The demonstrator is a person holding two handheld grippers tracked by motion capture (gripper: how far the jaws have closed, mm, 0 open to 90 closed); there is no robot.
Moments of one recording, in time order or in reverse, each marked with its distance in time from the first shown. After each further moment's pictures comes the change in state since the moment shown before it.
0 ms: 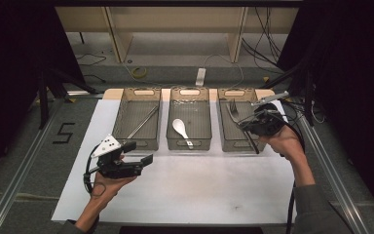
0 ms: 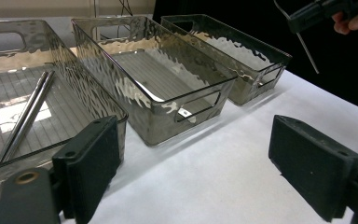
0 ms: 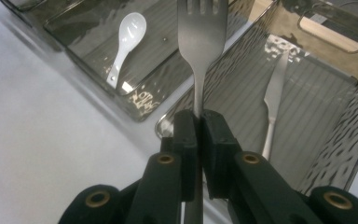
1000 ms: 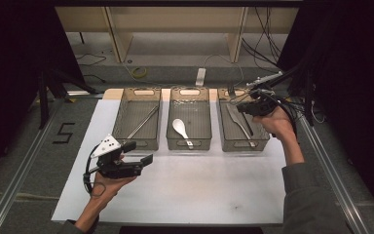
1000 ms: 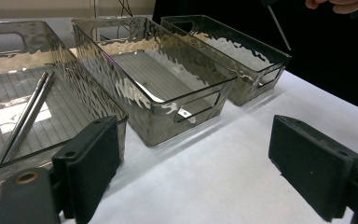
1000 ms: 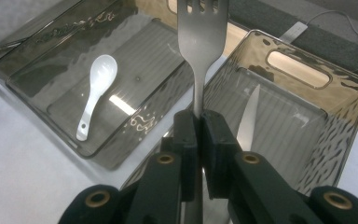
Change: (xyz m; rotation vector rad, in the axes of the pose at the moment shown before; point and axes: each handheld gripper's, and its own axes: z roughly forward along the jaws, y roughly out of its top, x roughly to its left) left arm 0.000 0.000 0.000 -0.004 -0.002 0.001; right arm -0.025 0.044 0.017 -0.032 -0.048 0.043
